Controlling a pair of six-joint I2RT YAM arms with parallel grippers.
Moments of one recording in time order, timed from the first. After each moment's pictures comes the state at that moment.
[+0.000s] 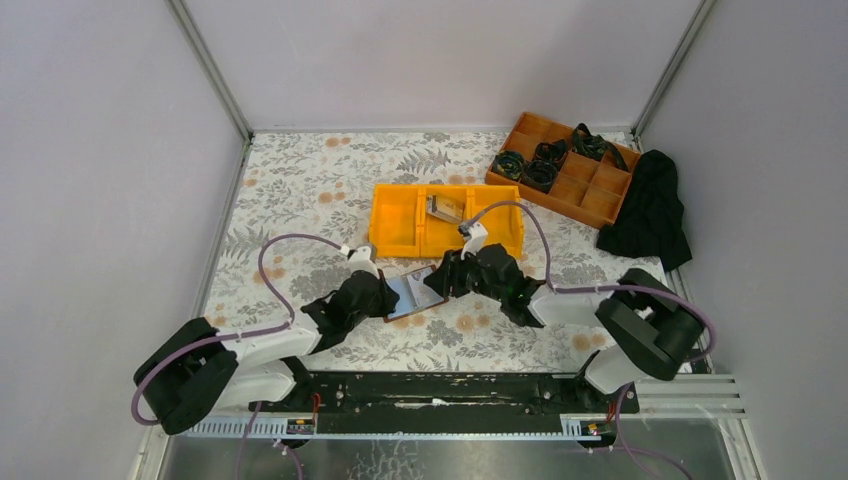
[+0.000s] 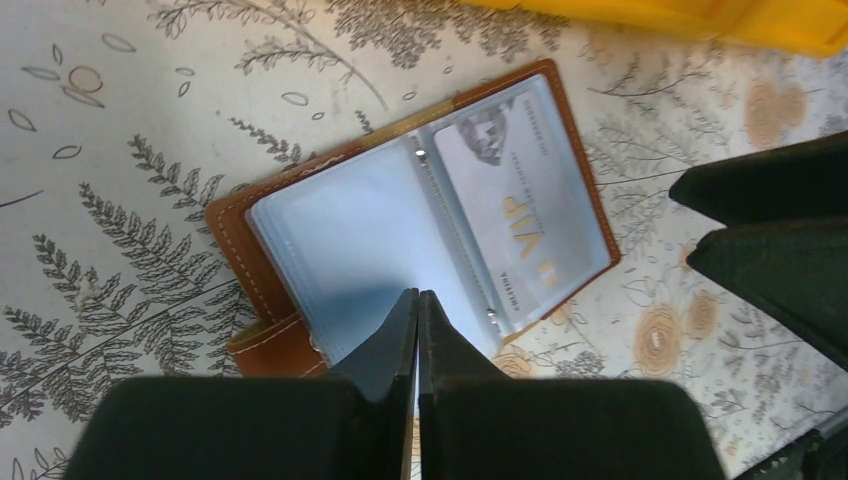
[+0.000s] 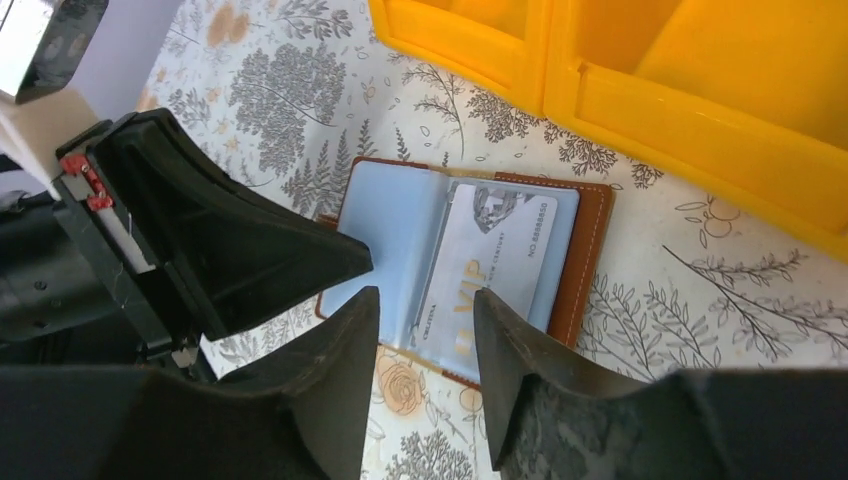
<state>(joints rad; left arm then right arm) -0.79 1.14 0.28 0.23 -0.22 -0.78 0.82 1.48 0.50 0.60 -0.13 0.60</state>
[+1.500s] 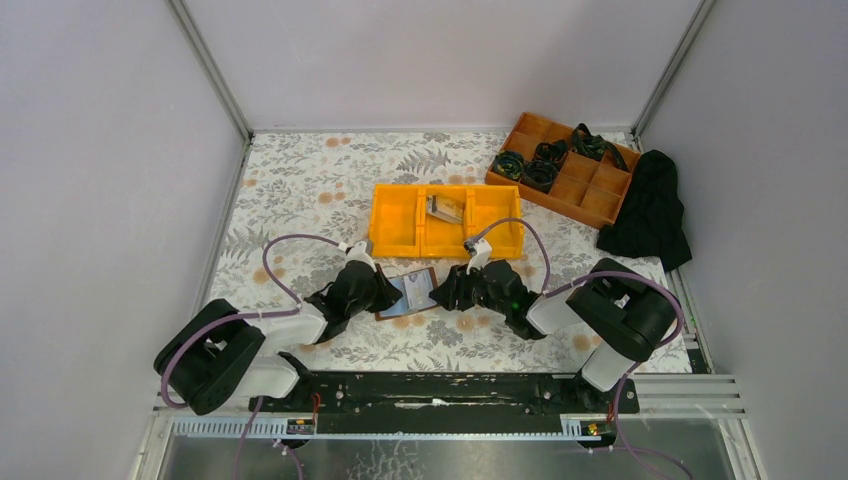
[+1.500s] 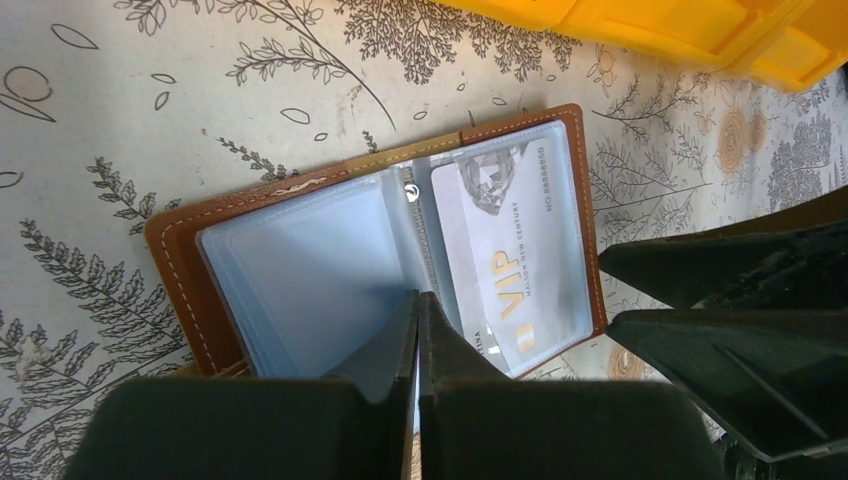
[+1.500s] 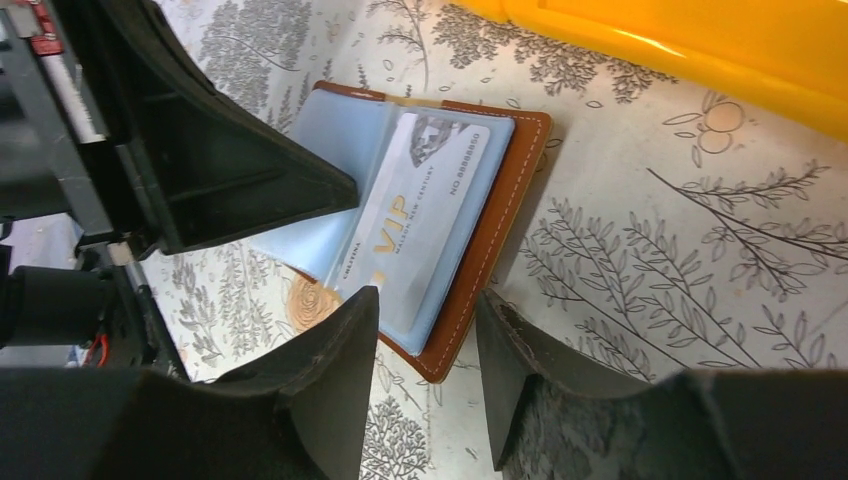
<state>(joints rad) -0.65 1.30 0.28 0.37 -0.02 -0.84 0.82 1.66 0.39 0.87 -0.14 0.61</state>
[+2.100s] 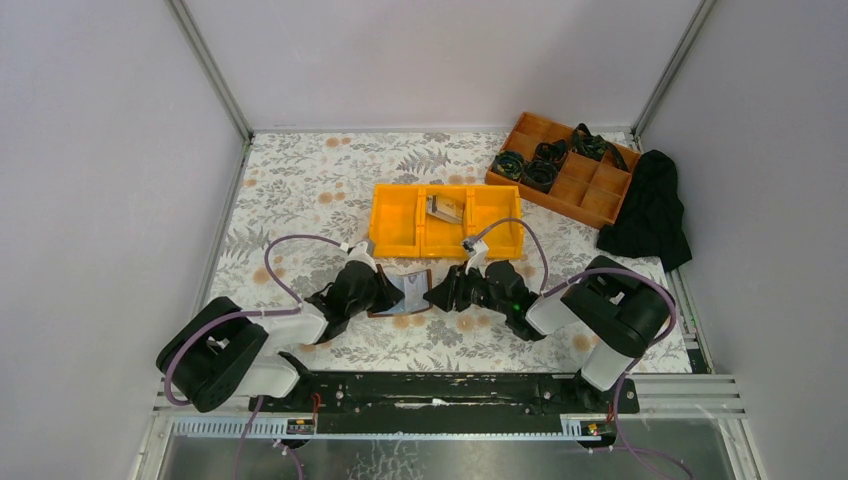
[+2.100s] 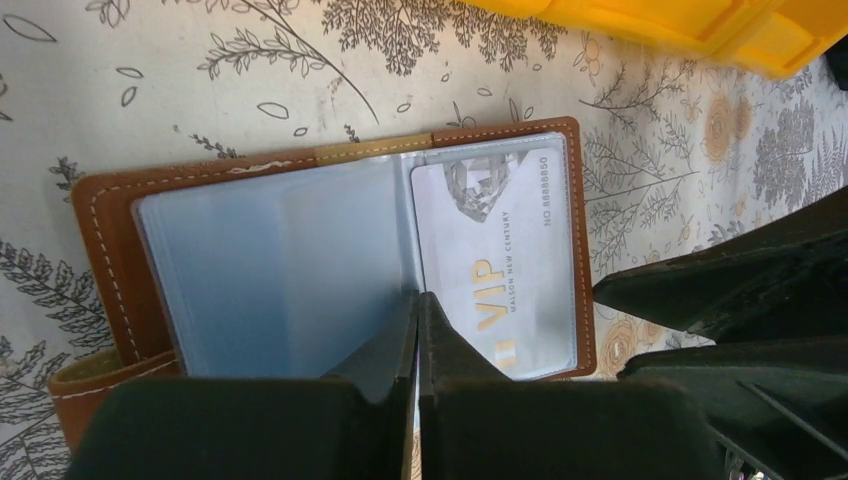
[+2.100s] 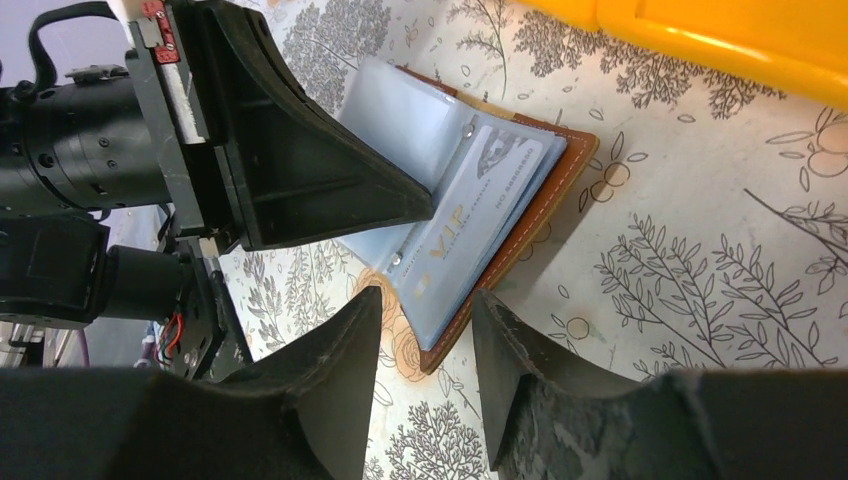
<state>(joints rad) -0.65 1.32 0.28 0.41 0.01 -0.84 0.82 1.68 0.37 1.00 -0.25 0.67</state>
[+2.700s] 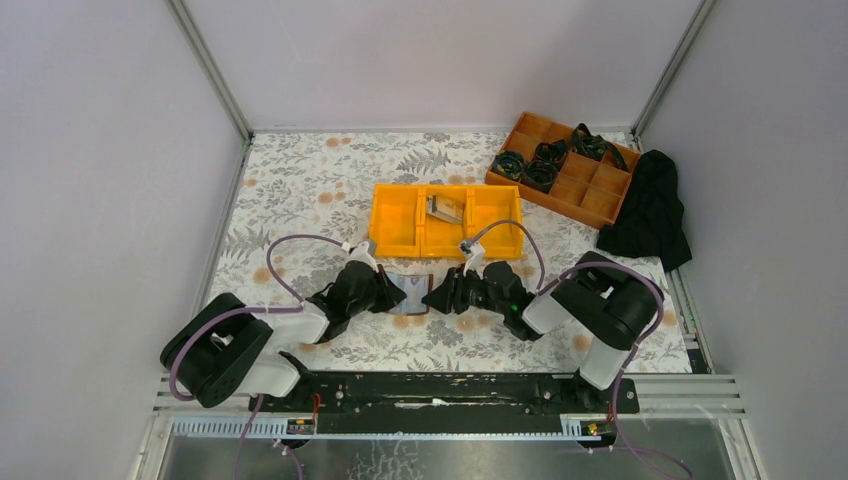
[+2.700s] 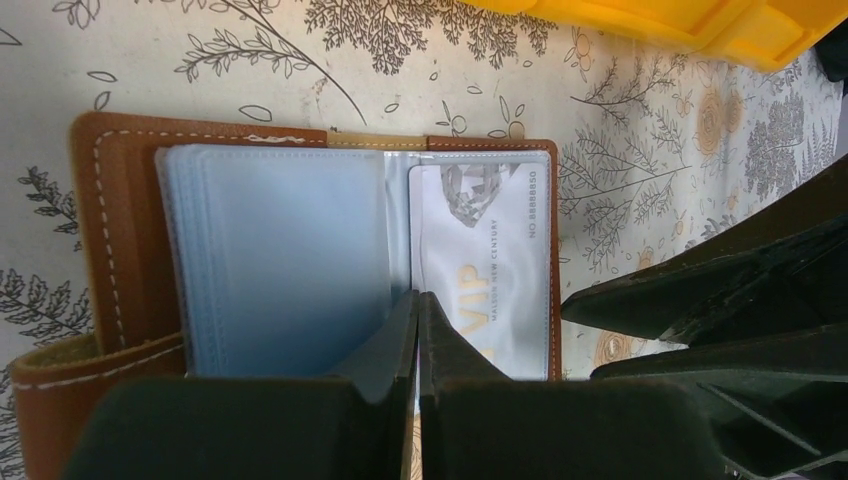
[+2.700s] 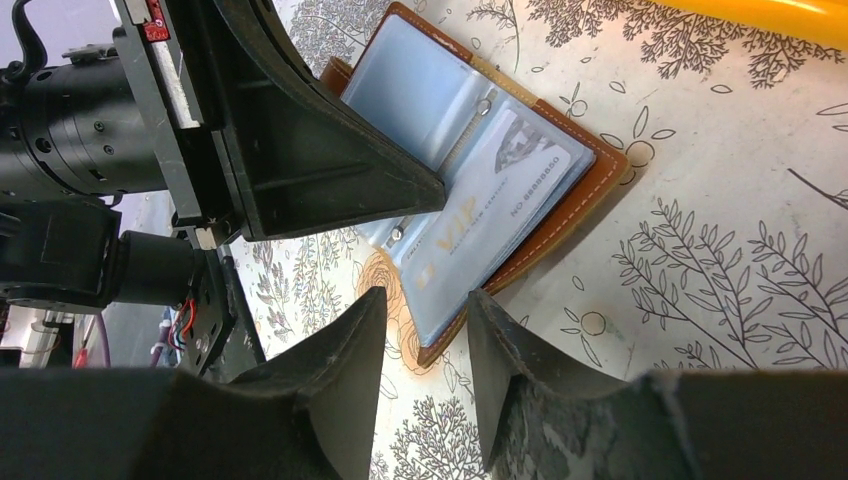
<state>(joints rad) -0.65 1.35 0.27 0.45 0.05 -0.84 0.82 1.74 0.38 1.04 -0.30 0.71</state>
